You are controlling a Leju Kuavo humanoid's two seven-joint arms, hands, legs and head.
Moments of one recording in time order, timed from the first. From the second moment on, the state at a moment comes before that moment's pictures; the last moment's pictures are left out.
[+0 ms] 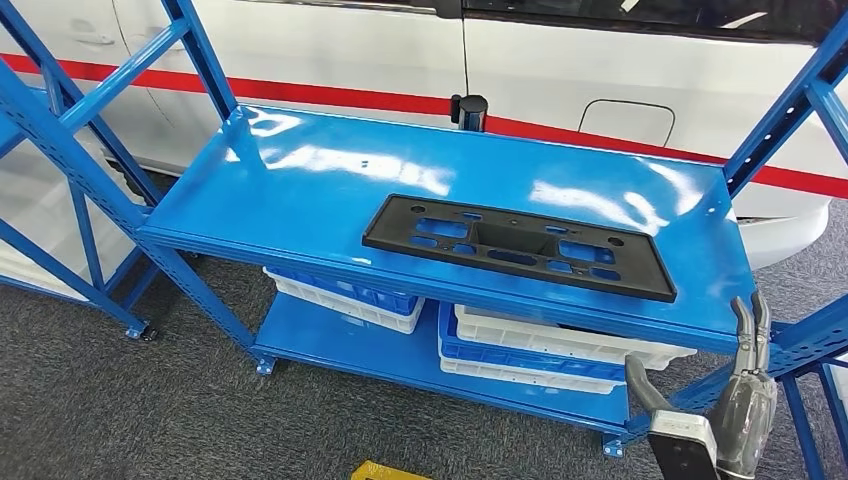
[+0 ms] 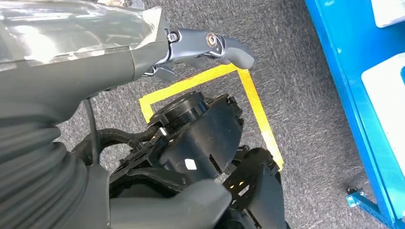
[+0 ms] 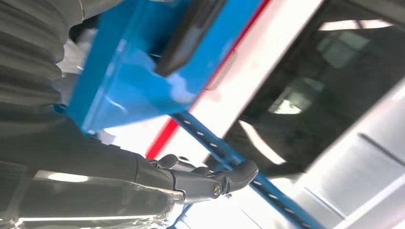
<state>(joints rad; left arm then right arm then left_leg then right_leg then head) 0.53 0.53 -0.84 -1.76 0.18 0.67 0.13 0.27 -0.13 0.33 -1.83 0.71 -0.60 -0.30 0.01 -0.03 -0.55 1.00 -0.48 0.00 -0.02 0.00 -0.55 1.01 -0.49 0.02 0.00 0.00</state>
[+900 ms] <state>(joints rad) 0.30 0.49 -0.98 -1.64 0.21 0.69 0.19 -0.07 -0.03 0.51 -1.64 1.41 -0.47 -0.14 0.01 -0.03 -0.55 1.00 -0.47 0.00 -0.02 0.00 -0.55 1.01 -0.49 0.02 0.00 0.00</state>
